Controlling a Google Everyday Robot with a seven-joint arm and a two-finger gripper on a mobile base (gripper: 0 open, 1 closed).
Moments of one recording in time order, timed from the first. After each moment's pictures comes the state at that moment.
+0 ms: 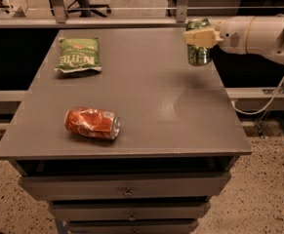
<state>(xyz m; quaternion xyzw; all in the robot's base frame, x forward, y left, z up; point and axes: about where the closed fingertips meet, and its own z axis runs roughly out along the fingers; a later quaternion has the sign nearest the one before) 0.693 -0.168 0.959 -0.31 0.72 0.28 0.56</state>
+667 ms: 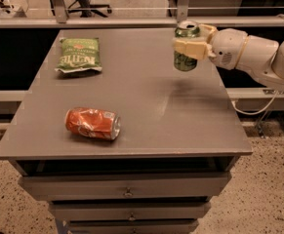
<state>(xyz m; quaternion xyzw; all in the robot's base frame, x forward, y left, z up) 0.655 -0.132 0.965 -0.37 0.59 0.33 0.64</state>
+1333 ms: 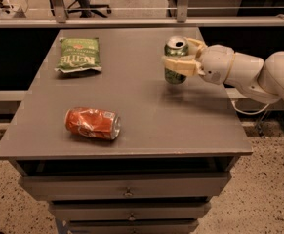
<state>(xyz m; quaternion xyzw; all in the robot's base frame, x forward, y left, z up) 0.634 -0.105 0.930 -0.42 0.54 0.33 0.65</state>
